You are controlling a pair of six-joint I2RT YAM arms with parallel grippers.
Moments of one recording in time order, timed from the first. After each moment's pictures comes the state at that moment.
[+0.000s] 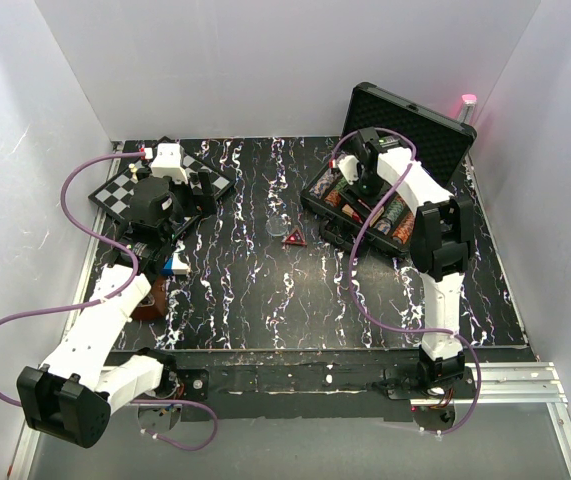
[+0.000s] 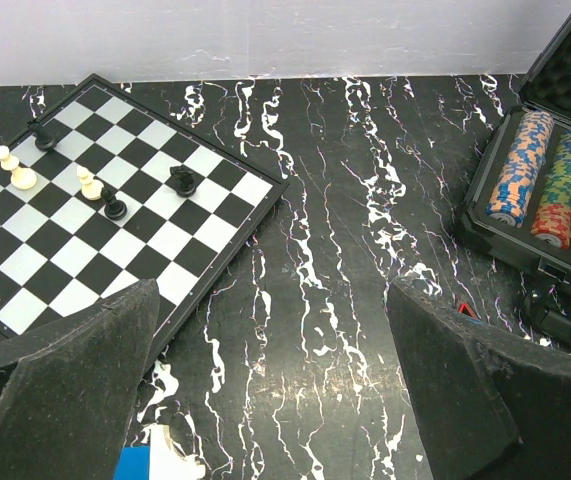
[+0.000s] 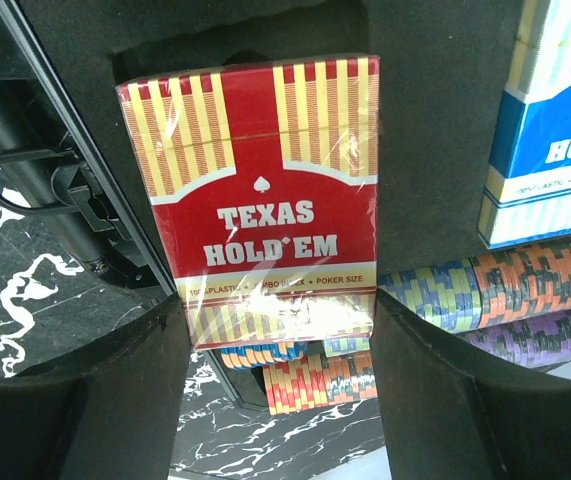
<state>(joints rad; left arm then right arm) -0.30 1.05 0.96 -0.13 -0.18 -0.10 0.33 2.17 1.94 -1.16 0.02 -0.50</state>
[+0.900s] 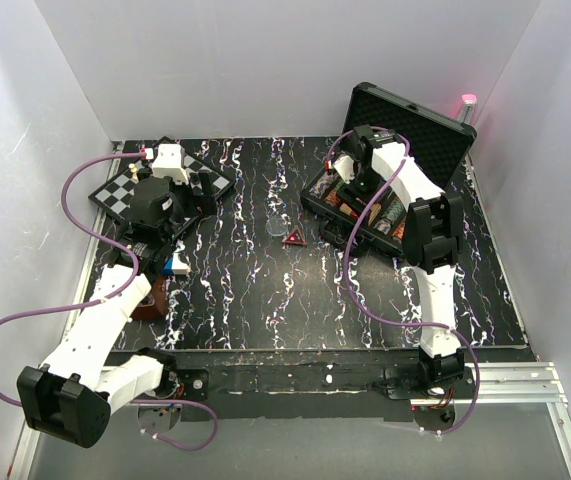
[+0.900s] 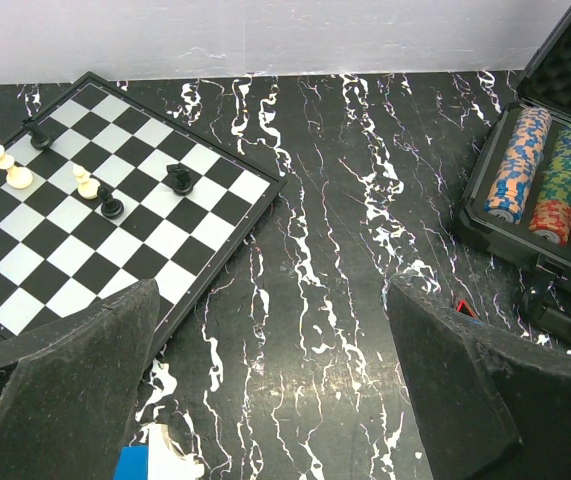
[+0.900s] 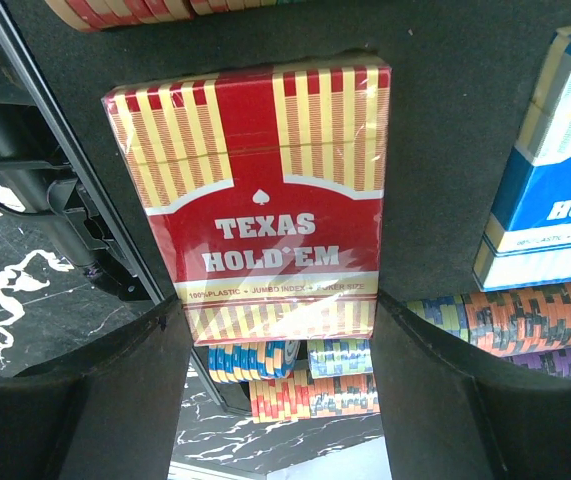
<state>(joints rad) -0.30 1.05 0.96 -0.13 -0.17 -0.10 0.33 2.28 2.11 -1.27 0.00 -0.56</state>
